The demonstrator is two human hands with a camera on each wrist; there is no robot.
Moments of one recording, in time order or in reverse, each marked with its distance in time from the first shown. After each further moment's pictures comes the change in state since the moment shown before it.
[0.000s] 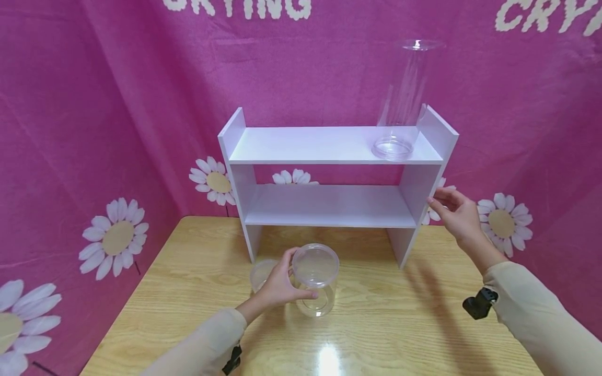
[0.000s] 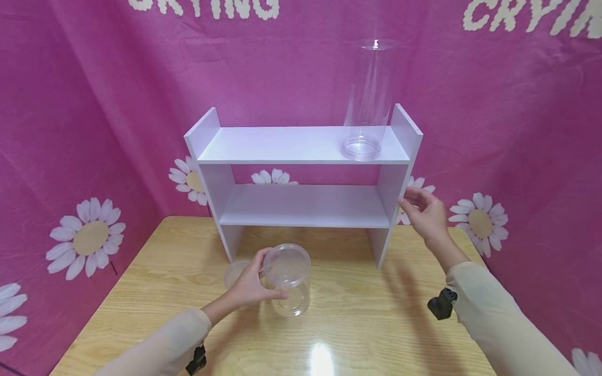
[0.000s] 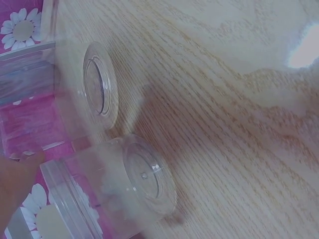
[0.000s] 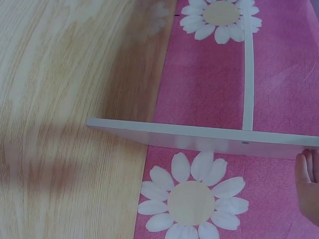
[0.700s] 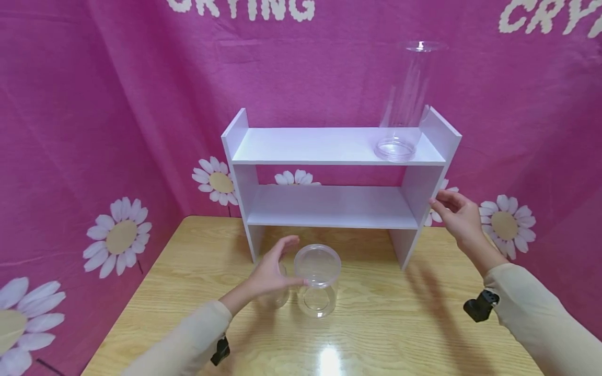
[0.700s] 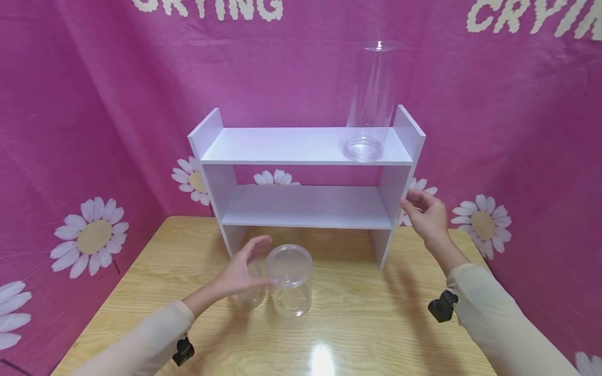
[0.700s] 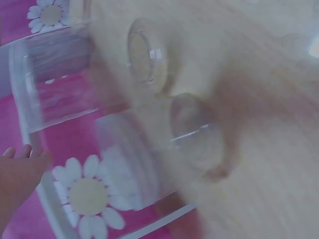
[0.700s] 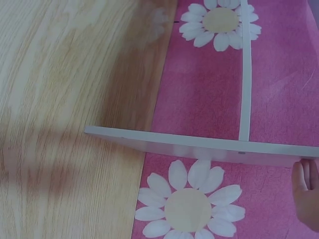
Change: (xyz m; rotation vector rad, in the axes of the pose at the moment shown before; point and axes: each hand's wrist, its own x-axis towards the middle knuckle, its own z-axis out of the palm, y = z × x) left_hand 0.004 0.034 -0.040 0.062 -0.043 0.063; right_hand -0.005 -0.006 0.003 -0.098 0.010 0.069
